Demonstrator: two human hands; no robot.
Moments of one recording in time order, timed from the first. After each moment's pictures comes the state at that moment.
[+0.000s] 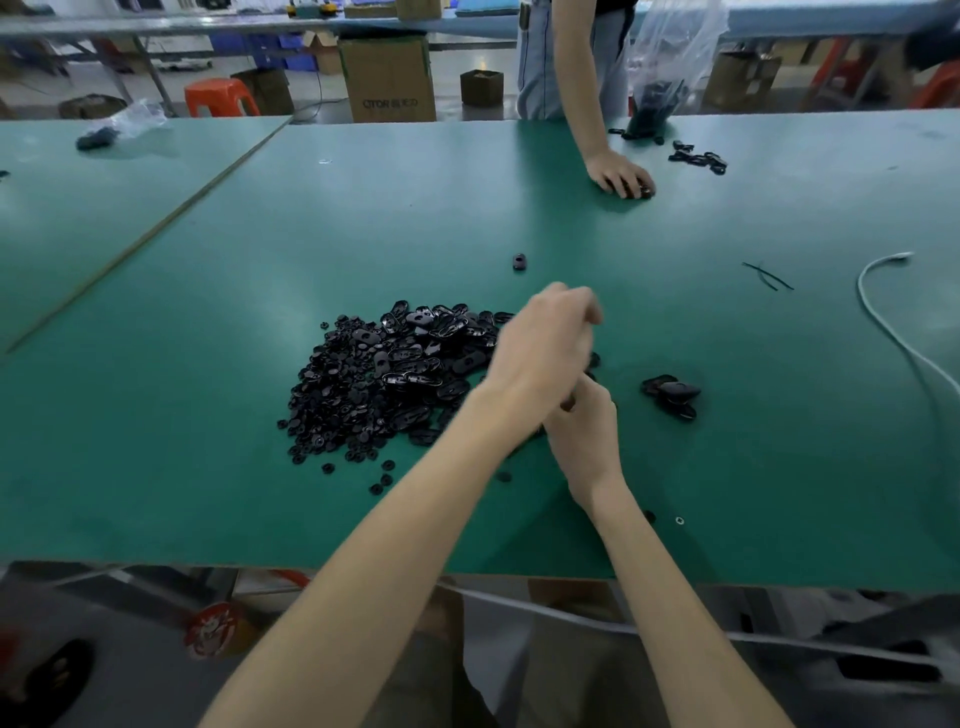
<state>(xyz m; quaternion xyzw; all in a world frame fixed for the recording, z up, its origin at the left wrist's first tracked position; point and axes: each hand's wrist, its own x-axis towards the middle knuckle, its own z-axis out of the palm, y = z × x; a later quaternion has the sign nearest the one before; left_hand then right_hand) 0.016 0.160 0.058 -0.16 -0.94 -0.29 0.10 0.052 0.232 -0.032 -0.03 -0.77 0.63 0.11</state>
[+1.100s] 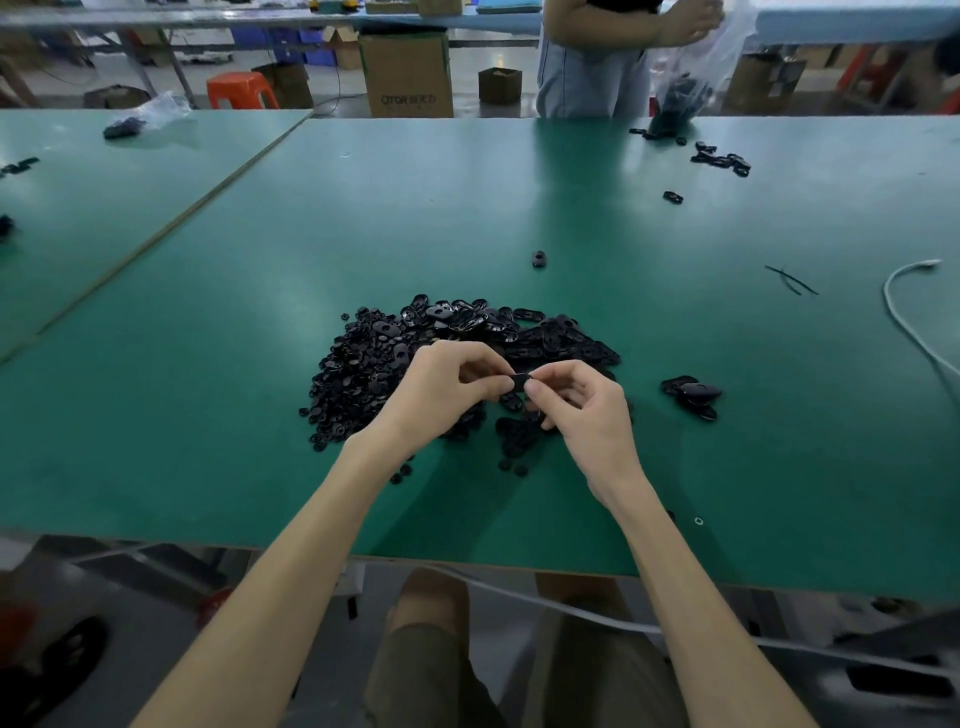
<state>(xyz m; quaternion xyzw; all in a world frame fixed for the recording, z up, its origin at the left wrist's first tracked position) 0.035 0.043 0.012 -0.14 -0.89 -0.44 0.03 0.051 0.232 -0.037 0.04 -0.73 0.68 0.07</state>
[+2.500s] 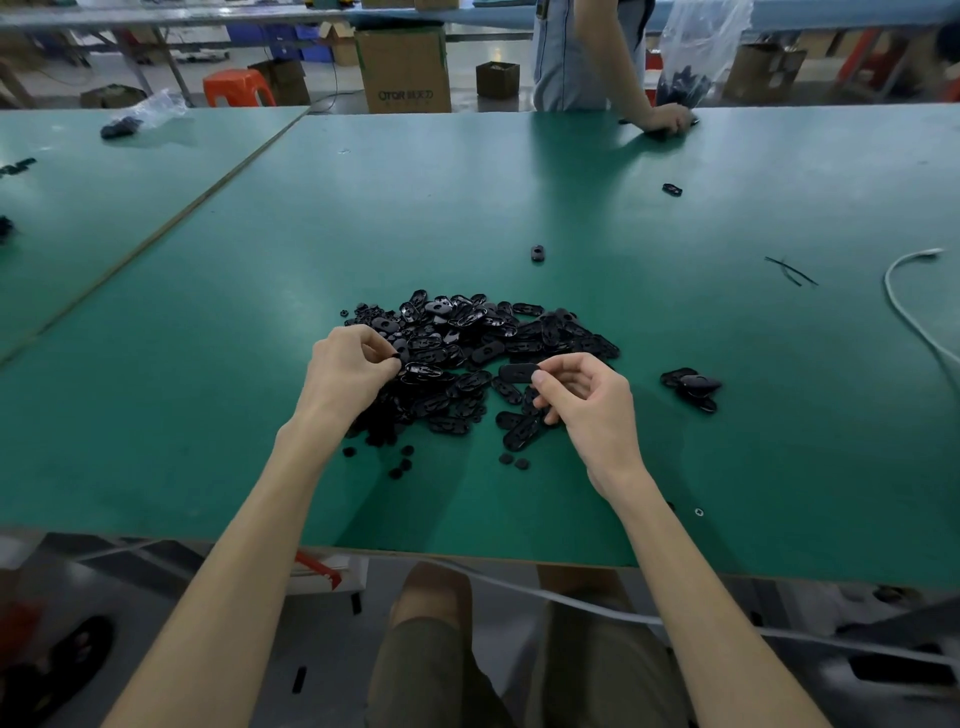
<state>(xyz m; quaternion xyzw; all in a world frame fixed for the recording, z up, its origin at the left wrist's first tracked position) 0.030 -0.023 0.013 0.12 -0.92 -0.37 0.08 0.048 0.233 -0.042 0.01 -0.71 0.70 0.08</state>
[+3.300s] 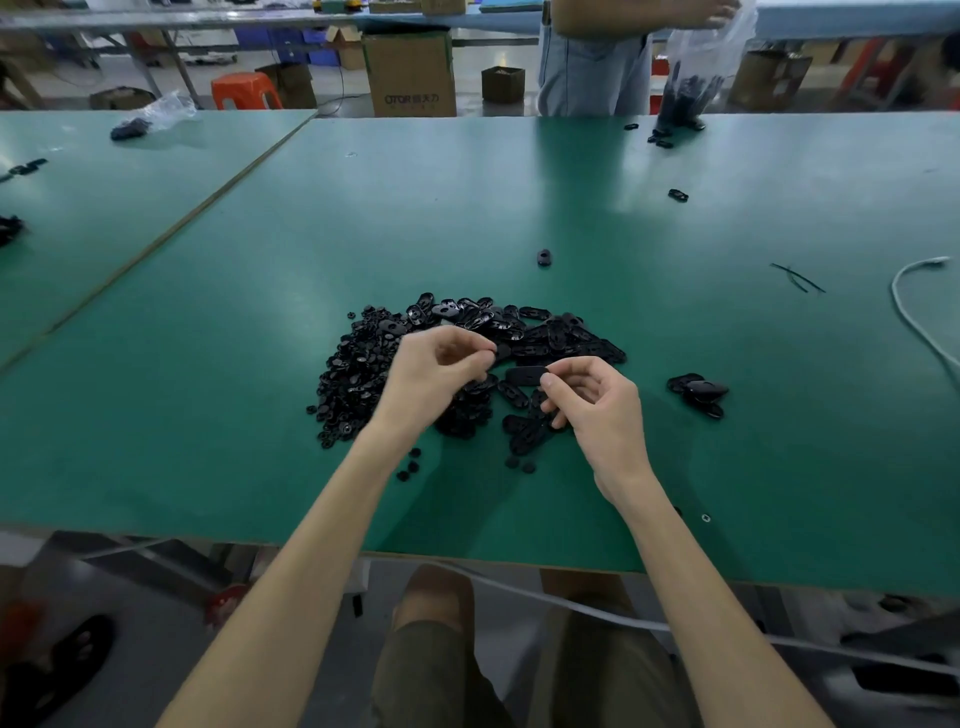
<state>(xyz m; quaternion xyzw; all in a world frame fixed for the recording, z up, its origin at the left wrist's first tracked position) 0.035 0.035 0.009 -0.05 -0.81 -0.58 0.06 0.049 0.233 -0.039 0.01 -0.70 0.71 0.09</state>
